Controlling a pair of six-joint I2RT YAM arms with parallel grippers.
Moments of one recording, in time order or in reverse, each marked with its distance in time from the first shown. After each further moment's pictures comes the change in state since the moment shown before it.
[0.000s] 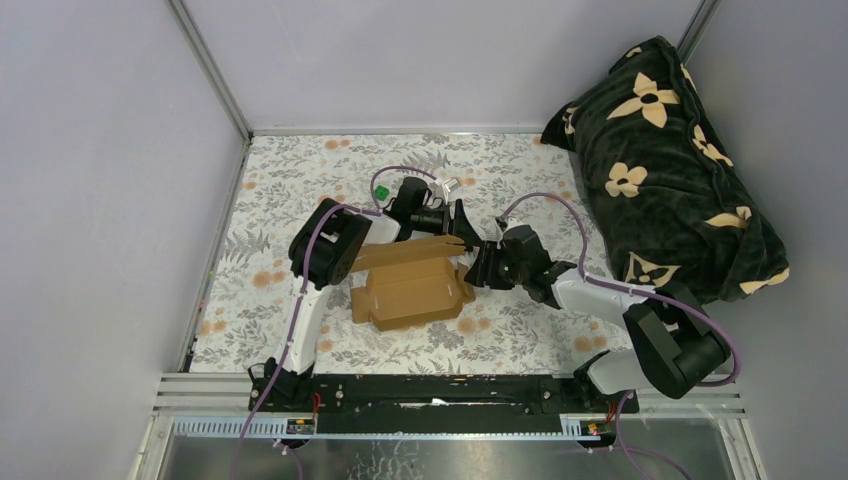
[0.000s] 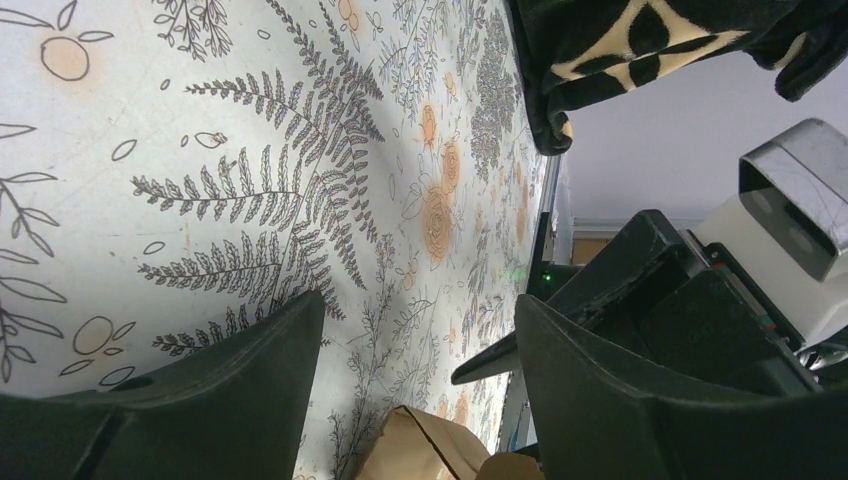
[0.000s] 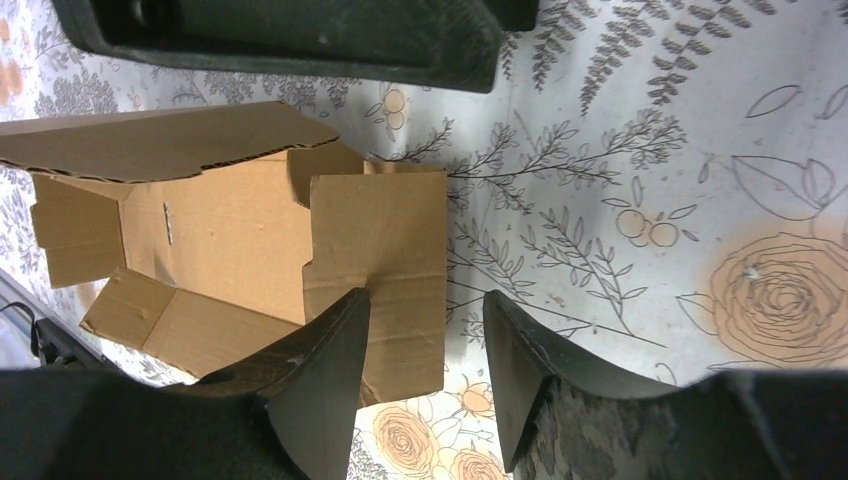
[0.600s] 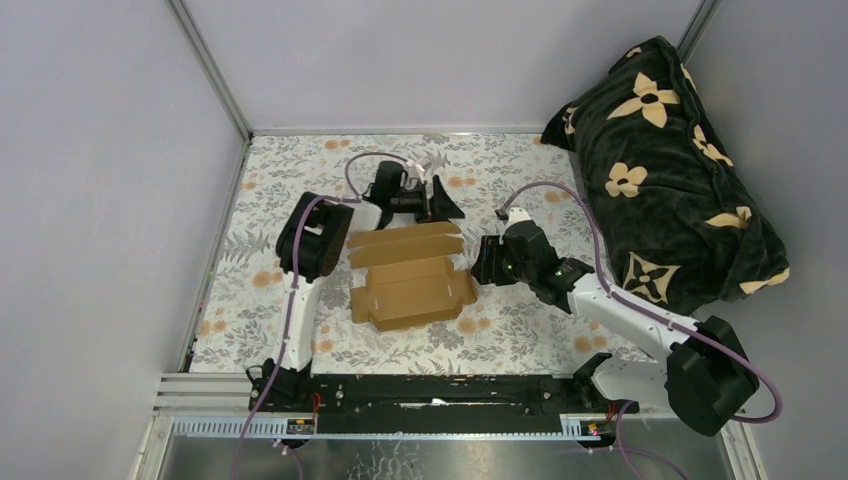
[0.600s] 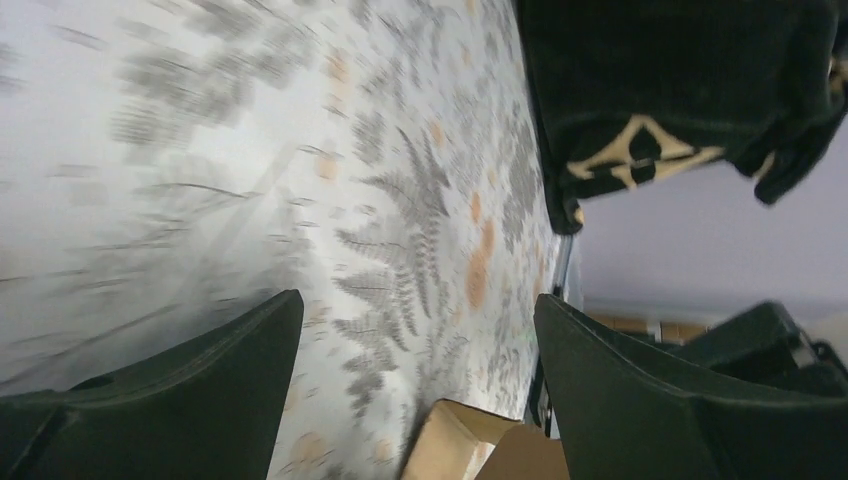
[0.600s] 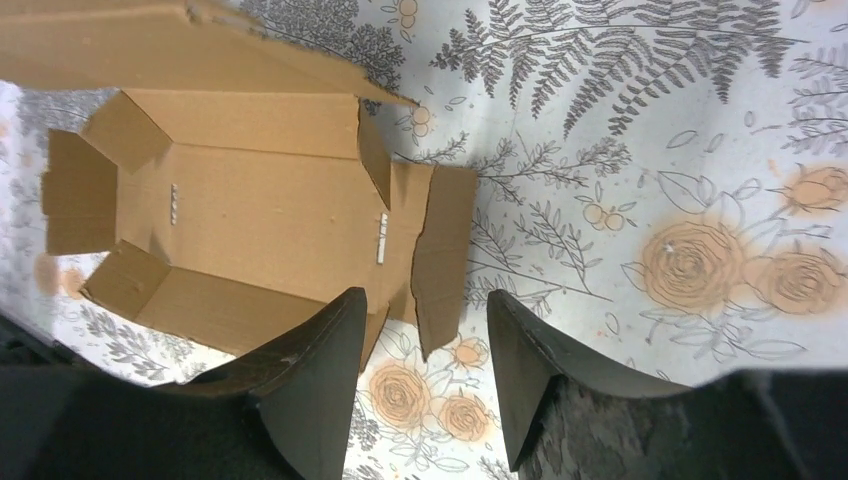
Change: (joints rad) left arm 0.104 0.003 0.053 -0.034 -0.043 0.000; right arm 0.066 -0.186 0.087 -0.225 0.129 -0.114
